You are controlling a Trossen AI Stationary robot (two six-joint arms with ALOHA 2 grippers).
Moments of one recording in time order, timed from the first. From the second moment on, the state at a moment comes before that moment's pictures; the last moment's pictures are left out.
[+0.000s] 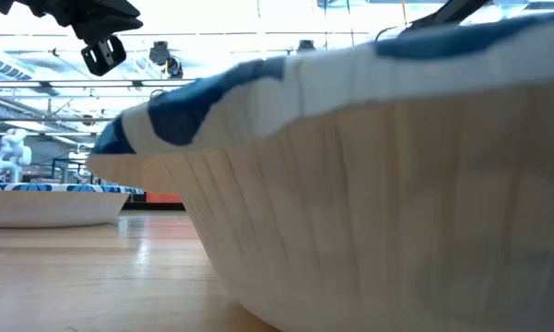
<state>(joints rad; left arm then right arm) -0.12 0.72 0.60 -0.26 0.08 -0.56 -1.00 1.65 1.36 -0.76 -0.21 -0.28</state>
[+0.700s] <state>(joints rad) -0.12 0.72 0.60 -0.26 0.08 -0.54 -0.98 1.29 1.36 -1.09 -0.10 -0.36</state>
